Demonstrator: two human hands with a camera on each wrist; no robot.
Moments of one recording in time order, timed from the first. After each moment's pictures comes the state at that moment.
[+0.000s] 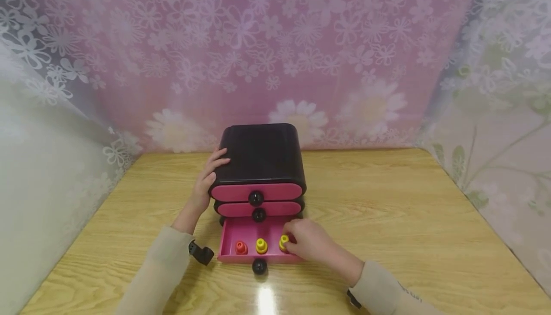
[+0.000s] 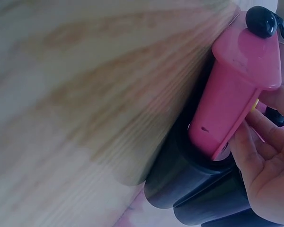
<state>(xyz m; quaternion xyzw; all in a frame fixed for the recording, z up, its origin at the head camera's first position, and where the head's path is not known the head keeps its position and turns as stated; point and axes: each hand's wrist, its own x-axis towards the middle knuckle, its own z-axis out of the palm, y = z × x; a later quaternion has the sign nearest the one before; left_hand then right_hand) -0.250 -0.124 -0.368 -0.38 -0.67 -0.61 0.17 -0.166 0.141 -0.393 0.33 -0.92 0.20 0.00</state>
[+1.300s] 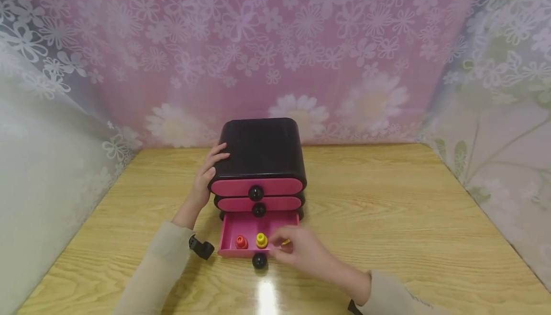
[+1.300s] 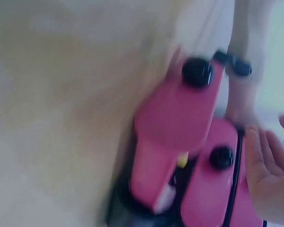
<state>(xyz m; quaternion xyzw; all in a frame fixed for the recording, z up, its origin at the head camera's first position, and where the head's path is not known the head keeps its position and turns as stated) -0.258 -0.125 -0.377 -0.38 -0.67 -0.62 0.17 -0.126 0.131 -0.375 0.35 -0.83 0.43 0.02</state>
